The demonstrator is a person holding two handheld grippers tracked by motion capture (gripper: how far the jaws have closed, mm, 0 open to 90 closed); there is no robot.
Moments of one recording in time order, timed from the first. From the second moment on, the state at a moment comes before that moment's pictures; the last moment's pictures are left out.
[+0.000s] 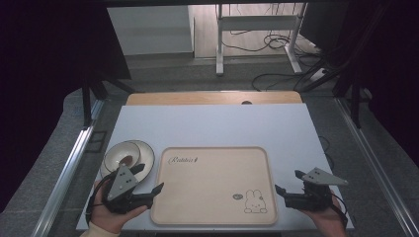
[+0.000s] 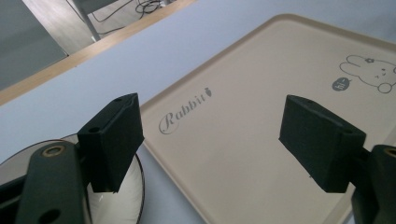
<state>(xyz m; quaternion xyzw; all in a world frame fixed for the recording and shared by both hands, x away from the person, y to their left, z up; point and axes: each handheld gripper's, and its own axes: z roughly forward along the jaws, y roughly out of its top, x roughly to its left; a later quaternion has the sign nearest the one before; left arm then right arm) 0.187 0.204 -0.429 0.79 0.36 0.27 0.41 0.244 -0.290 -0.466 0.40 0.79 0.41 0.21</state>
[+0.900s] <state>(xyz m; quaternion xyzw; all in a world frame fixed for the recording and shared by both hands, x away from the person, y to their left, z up) 0.180 0.244 -0.415 0.76 0.39 0.30 0.42 0.242 -0.288 -0.465 0.40 0.79 0.41 0.22</state>
